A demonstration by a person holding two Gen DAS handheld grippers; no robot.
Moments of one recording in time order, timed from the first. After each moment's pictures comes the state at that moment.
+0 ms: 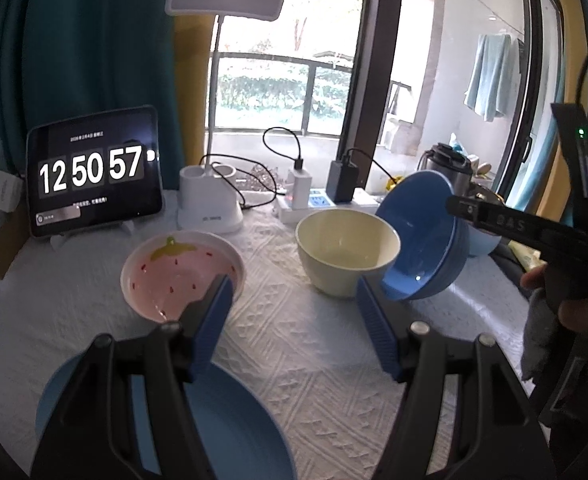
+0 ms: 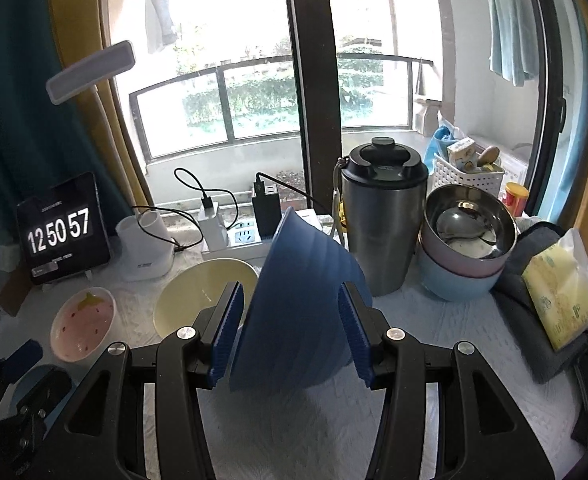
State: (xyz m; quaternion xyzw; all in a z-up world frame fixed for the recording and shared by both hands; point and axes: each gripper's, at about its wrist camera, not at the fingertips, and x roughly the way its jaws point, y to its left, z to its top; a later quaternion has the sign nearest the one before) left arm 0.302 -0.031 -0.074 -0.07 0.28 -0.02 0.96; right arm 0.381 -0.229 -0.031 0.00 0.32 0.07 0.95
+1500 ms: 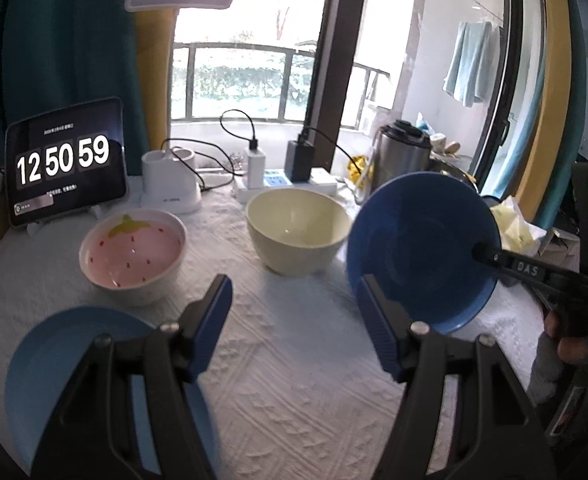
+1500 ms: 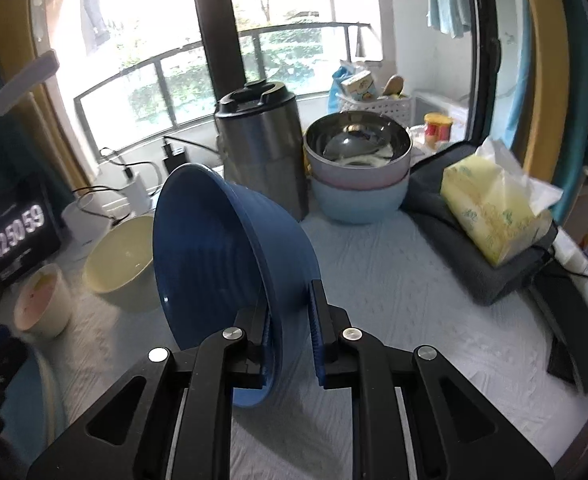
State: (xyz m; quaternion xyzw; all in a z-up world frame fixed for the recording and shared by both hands) left arm 0.287 -0.076 -0.078 -0.07 0.30 -0.05 0.95; right arm 0.332 -0.316 -0.057 0.05 0.37 0.00 0.93
